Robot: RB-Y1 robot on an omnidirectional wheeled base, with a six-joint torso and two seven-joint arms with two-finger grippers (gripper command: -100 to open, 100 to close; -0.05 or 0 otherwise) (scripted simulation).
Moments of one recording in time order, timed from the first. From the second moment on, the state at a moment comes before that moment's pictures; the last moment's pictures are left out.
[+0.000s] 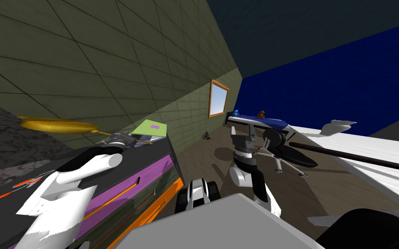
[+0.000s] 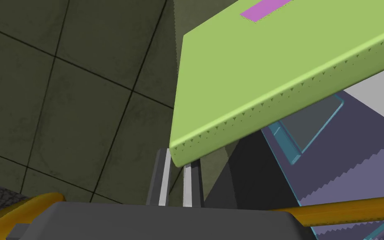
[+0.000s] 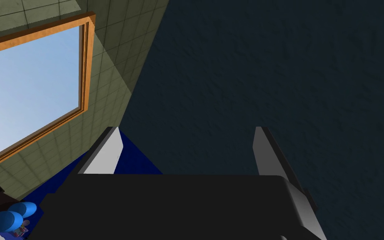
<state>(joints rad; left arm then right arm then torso) -0.15 0.56 0.54 -1.75 0.39 0.45 0.40 0.45 0.04 -0.05 -2.38 -0.09 -0.60 -0.08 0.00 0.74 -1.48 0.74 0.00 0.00</state>
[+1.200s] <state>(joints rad) -0.16 0.56 0.60 -1.81 0.45 0.51 0.47 0.45 0.04 -0.05 -2.38 -0.09 -0.60 -0.08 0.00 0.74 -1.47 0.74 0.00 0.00</state>
